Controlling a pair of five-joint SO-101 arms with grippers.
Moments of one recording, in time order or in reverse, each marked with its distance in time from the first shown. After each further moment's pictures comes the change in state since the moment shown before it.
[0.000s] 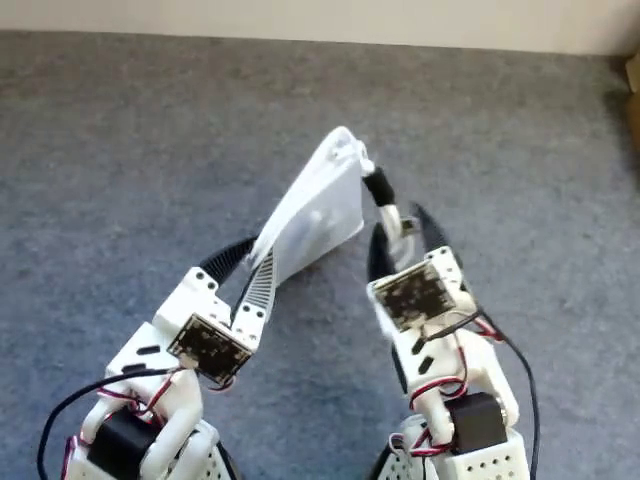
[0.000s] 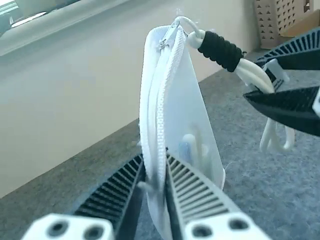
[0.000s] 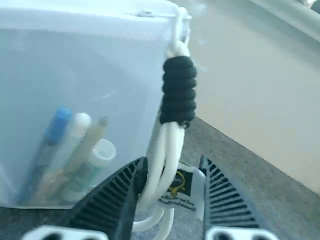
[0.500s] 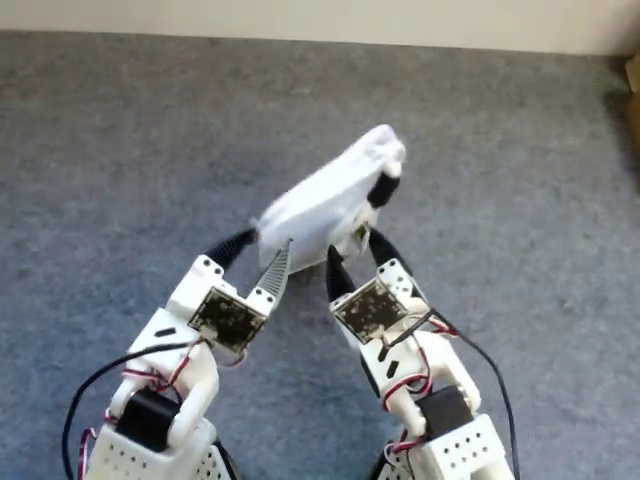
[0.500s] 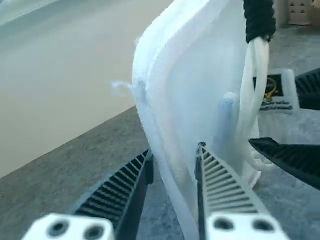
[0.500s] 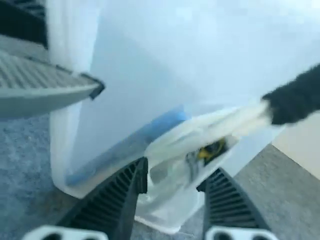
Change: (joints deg) left arm -5.0 0.7 13.6 -15.4 0.0; right arm -8.3 0.6 18.8 -20.4 0.1
